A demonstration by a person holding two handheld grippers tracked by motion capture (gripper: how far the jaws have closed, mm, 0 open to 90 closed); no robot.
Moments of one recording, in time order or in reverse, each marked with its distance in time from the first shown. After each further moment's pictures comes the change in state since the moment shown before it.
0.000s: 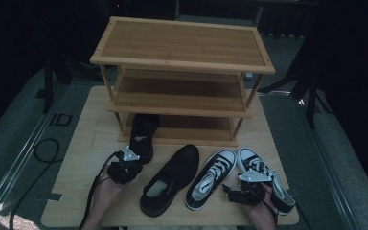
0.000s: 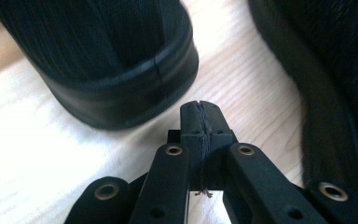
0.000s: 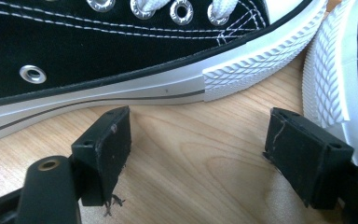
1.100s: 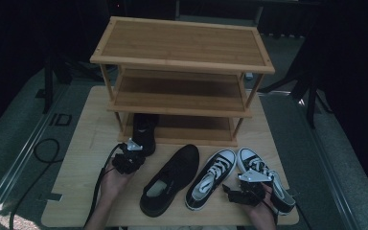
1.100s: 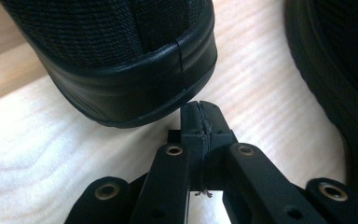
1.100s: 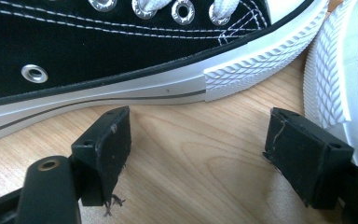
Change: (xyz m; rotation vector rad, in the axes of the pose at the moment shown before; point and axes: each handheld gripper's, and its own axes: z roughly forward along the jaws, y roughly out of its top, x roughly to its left) left arm 0.018 0.023 0.023 -0.015 0.018 -0.067; right arm 0.000 0.000 0.000 0.000 0.003 -0.002
